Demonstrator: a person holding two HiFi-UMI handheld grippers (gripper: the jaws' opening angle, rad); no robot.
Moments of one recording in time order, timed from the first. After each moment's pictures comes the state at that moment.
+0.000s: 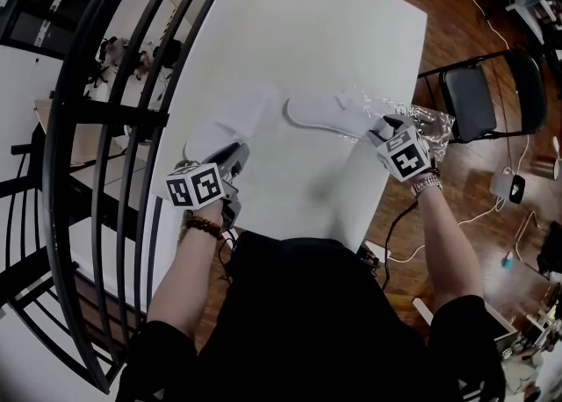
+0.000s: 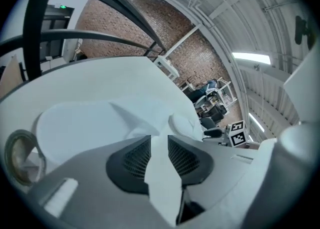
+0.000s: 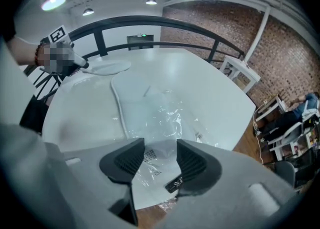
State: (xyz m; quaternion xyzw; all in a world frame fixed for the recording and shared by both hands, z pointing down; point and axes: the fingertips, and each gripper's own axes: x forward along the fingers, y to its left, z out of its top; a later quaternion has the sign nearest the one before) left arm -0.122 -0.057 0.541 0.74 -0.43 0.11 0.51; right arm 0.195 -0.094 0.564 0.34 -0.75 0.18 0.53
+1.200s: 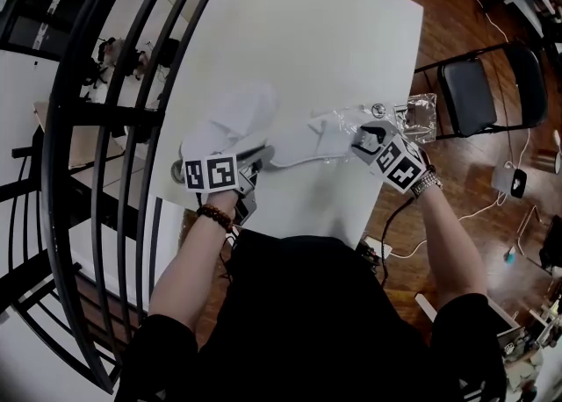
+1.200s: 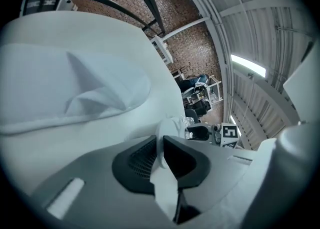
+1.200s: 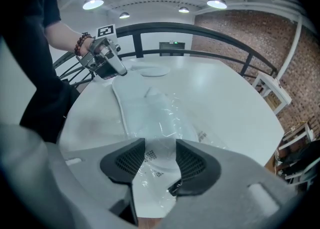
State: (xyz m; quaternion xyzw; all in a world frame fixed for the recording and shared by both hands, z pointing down) left arm -0.041 -0.037 0.551 0.72 -0.29 0.09 0.62; right arm 0.150 -0.048 0.567 0.19 -0.83 0.13 0.51
